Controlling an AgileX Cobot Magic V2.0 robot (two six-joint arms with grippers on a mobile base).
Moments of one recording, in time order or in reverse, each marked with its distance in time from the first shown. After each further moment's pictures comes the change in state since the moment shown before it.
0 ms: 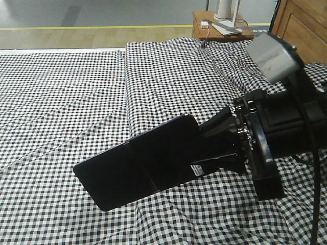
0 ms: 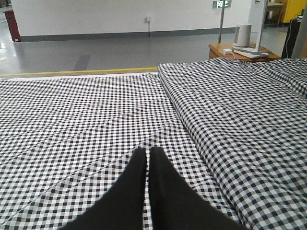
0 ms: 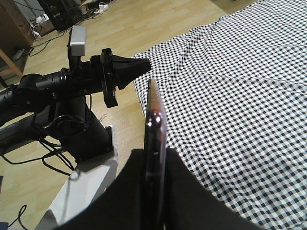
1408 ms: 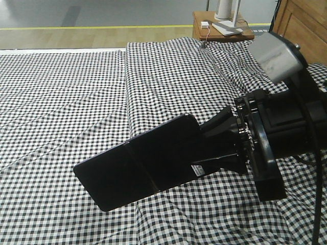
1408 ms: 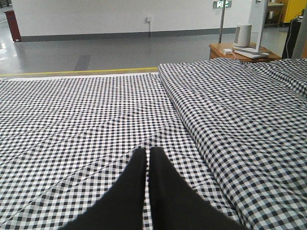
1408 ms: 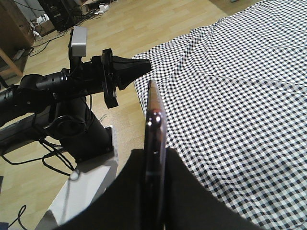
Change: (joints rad) left arm 0.000 0.000 0.000 0.000 0.000 0.000; right arm 0.000 -0.003 0.000 0.001 0.000 0.001
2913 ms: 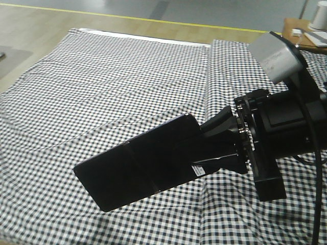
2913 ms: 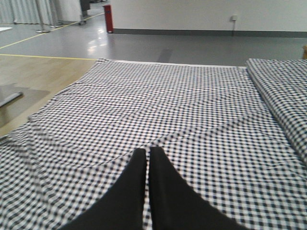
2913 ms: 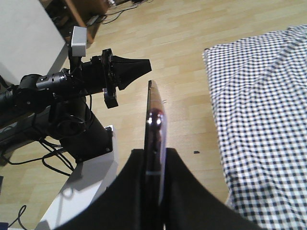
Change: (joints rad) left arm 0.000 0.000 0.000 0.000 0.000 0.000; right arm 0.000 0.000 0.000 0.000 0.000 0.000
